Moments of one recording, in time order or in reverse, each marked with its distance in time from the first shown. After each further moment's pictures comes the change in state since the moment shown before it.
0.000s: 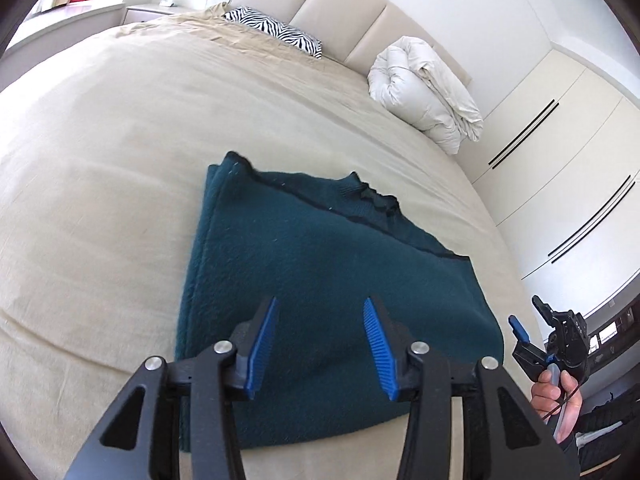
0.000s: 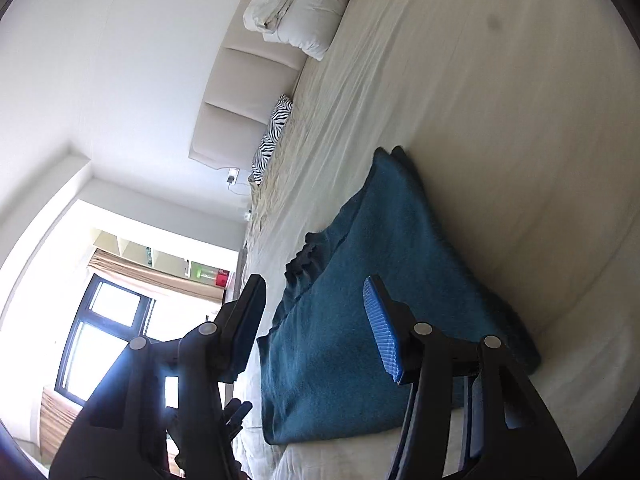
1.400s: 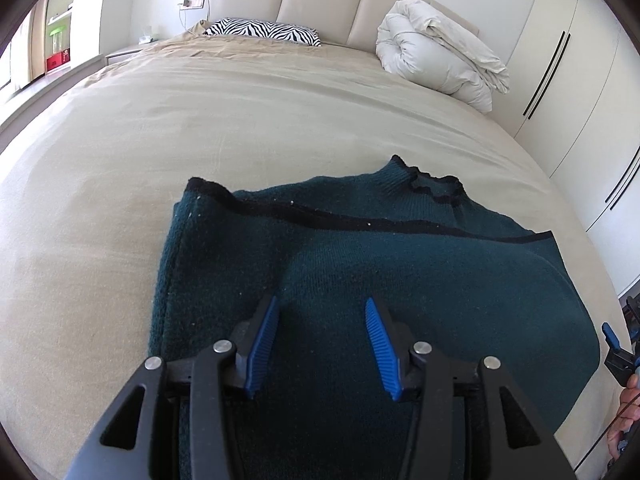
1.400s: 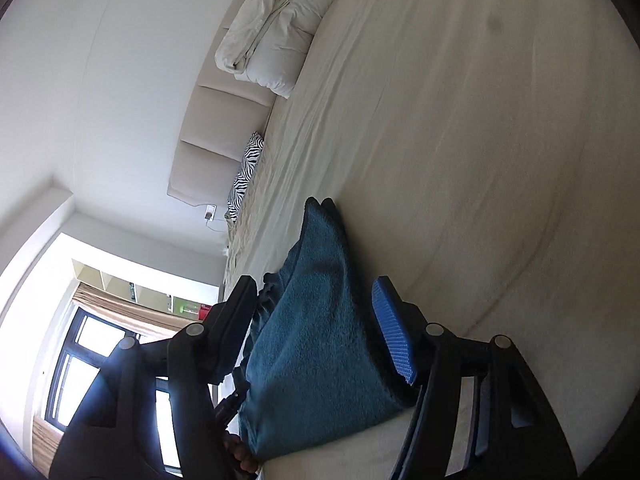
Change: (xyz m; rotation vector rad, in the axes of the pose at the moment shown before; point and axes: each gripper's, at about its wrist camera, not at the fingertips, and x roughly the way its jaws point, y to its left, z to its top) left arm 0.093 -0.010 0.023 0.195 0.028 0.242; right arm -0.085 -0.062 0.023 0.039 -0.146 -0.093
